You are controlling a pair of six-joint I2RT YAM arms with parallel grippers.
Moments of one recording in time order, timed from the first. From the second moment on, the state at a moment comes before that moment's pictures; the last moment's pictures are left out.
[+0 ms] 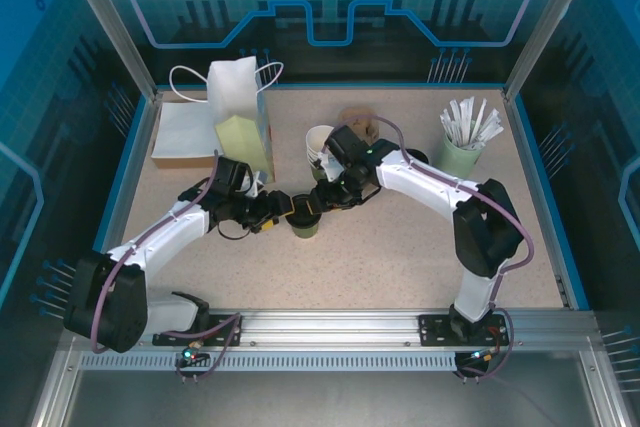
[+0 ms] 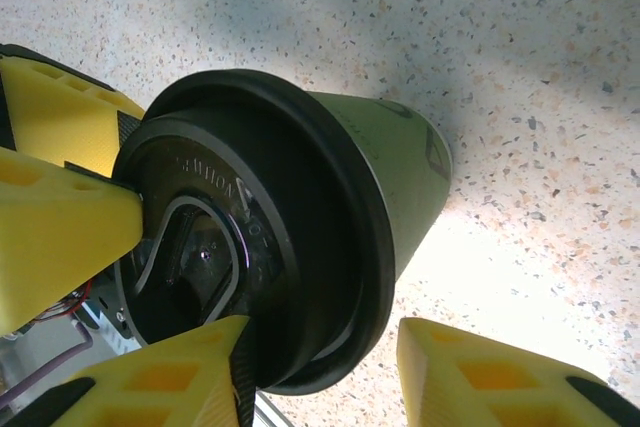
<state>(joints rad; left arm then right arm) -0.29 1.28 0.74 -0.47 0.57 -0.77 0.69 1.80 1.41 -0.83 -0.46 0.39</state>
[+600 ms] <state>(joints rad) -0.29 1.18 0.86 -0.60 0.47 -0.79 0.75 1.75 1.53 -0.98 -0.21 0.30</state>
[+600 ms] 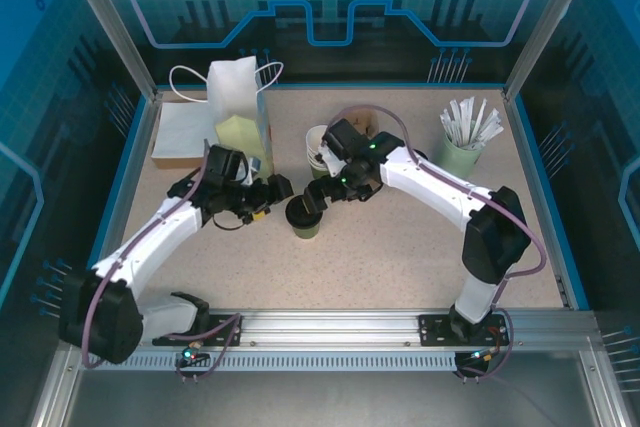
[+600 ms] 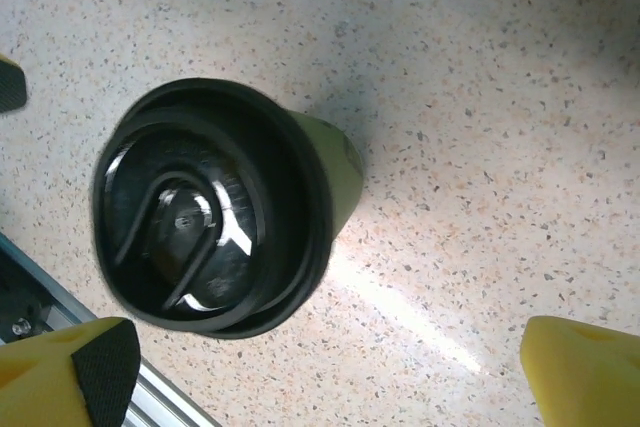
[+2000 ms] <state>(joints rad) -0.25 0.76 0.85 -0.84 0.05 -0.76 0.94 2.12 1.89 -1.20 -0.02 0.16</state>
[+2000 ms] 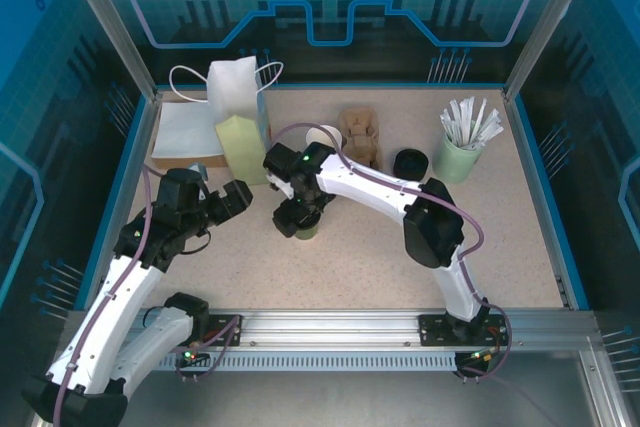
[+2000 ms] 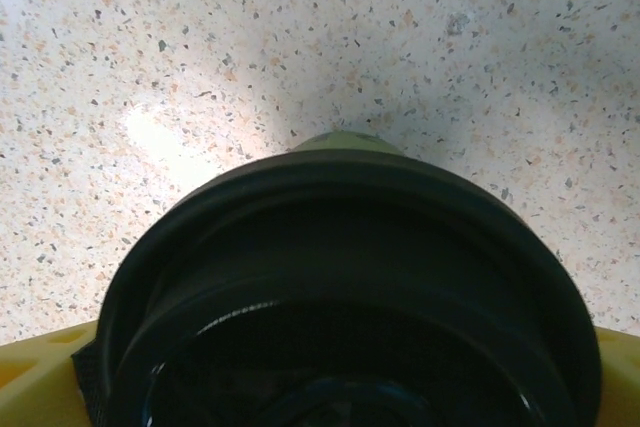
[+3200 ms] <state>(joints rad) -0.25 0.78 0.84 -0.84 0.05 -0.76 0.22 1.46 1.21 -1.15 0.00 0.15</state>
